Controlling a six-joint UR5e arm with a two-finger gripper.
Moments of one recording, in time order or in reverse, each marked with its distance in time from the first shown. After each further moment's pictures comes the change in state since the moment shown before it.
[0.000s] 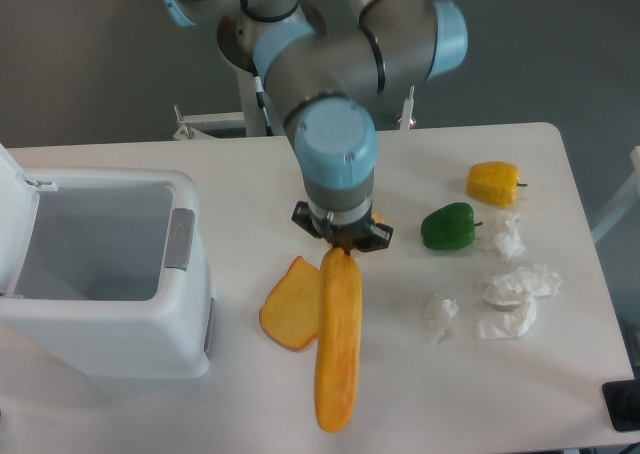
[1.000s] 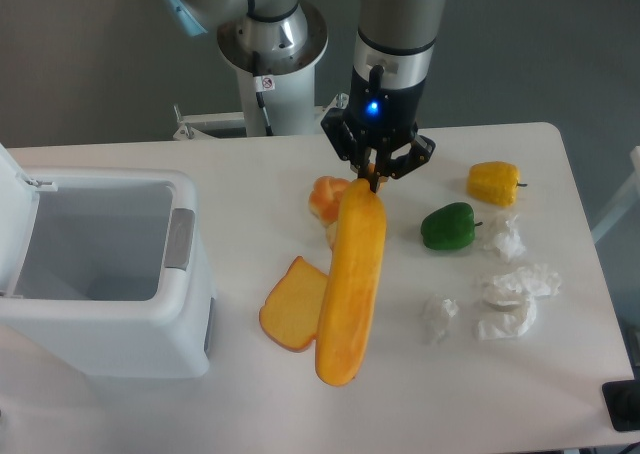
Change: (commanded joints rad) arm 0.163 0.164 -0.075 0.003 -0.246 0.206
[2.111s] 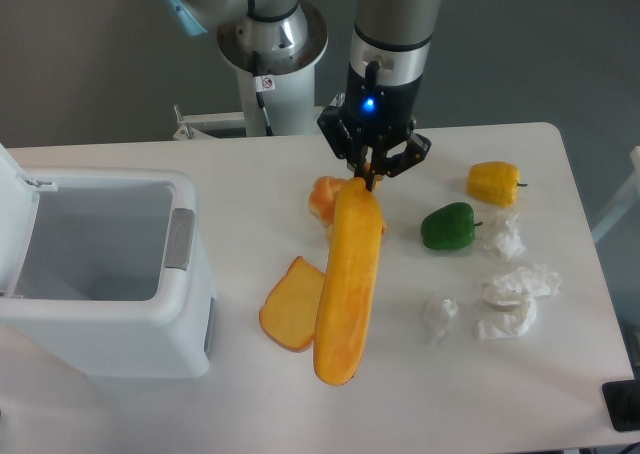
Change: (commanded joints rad) arm -0.008 0.015 0.006 -0.008 0.009 -0.008
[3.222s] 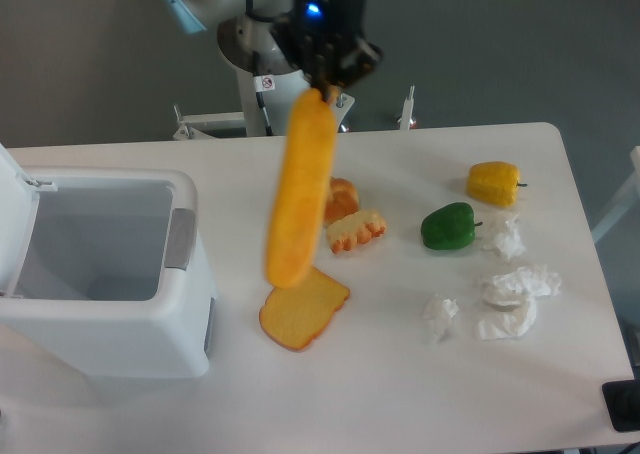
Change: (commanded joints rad) arm -0.162 0.187 0.008 -0.353 0.055 -0.008
